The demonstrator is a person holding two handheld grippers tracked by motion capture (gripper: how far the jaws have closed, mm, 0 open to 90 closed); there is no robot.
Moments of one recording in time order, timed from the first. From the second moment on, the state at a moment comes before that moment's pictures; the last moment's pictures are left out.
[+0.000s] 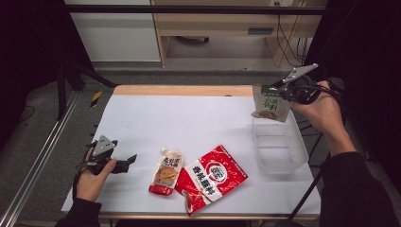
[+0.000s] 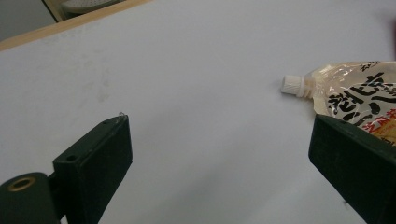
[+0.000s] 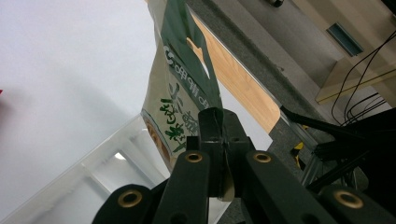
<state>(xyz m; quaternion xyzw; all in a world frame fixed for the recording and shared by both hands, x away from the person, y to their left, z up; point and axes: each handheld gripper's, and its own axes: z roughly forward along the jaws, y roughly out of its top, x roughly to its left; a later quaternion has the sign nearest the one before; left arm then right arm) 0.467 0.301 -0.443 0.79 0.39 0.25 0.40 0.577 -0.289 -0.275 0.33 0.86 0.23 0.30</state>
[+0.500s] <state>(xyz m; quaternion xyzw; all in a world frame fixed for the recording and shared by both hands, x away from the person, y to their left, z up) 0.467 0.301 -0.443 0.79 0.39 0.25 0.40 0.582 -0.302 -0.284 0.34 0.86 0.24 0.30</state>
